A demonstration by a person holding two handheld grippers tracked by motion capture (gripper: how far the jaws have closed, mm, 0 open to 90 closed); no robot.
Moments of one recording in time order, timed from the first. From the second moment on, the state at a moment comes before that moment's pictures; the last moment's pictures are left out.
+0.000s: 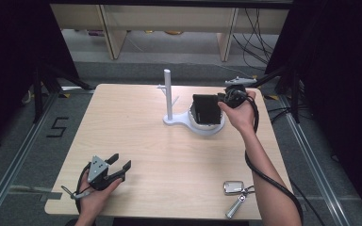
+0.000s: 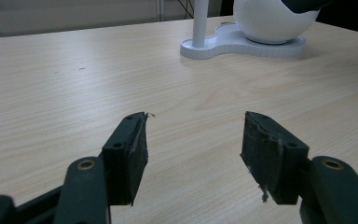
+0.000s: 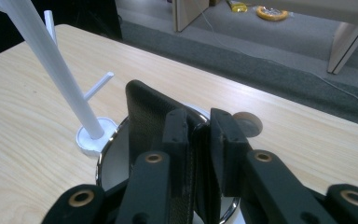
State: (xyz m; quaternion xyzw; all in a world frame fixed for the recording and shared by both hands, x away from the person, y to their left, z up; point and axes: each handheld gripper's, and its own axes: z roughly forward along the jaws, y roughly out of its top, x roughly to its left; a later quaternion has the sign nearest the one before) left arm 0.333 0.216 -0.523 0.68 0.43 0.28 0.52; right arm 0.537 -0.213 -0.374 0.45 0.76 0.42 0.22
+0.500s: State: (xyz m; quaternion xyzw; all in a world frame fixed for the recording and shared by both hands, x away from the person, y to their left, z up) left arm 0.333 0.216 -0.523 0.68 0.43 0.28 0.52; right arm 0.529 -0.215 -0.361 0.45 0.76 0.41 0.22
